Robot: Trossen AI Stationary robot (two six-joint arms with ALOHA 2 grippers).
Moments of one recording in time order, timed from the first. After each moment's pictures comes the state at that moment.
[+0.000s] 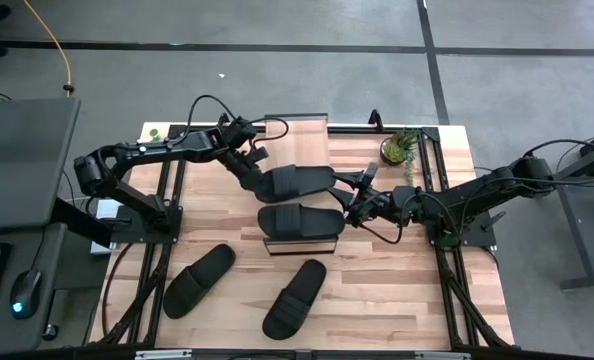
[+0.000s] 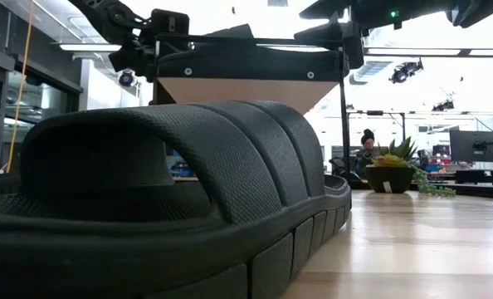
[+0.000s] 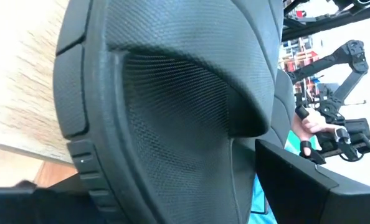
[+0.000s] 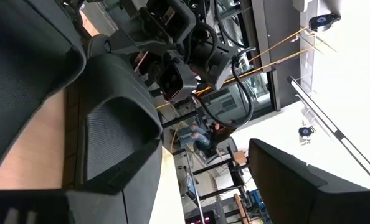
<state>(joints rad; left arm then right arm) 0.64 1.45 0.91 -0.38 0.93 -0.41 0.18 1.23 0.59 0.68 0.63 -1.14</state>
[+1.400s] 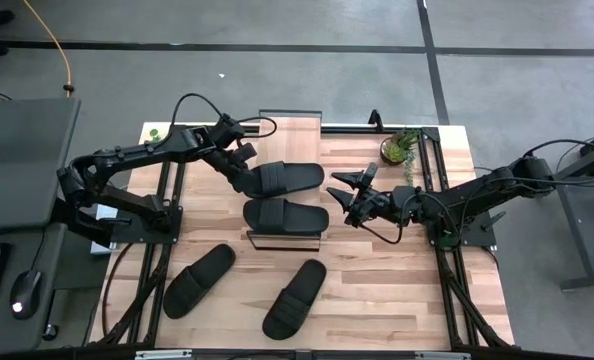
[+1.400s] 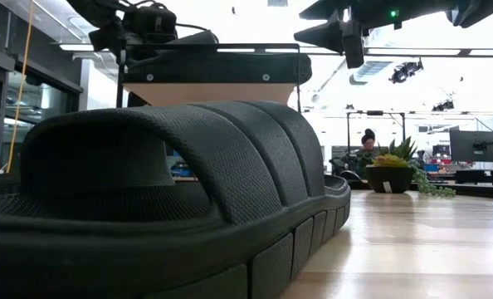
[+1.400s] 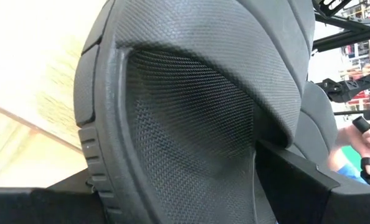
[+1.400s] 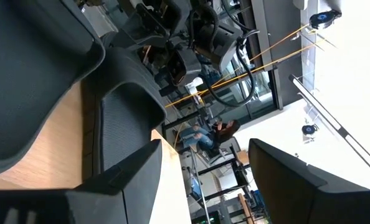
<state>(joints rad) 0.68 1.31 0.90 -0.58 0.69 -0.34 0.17 1.23 0.59 0.68 0.62 -1.11</state>
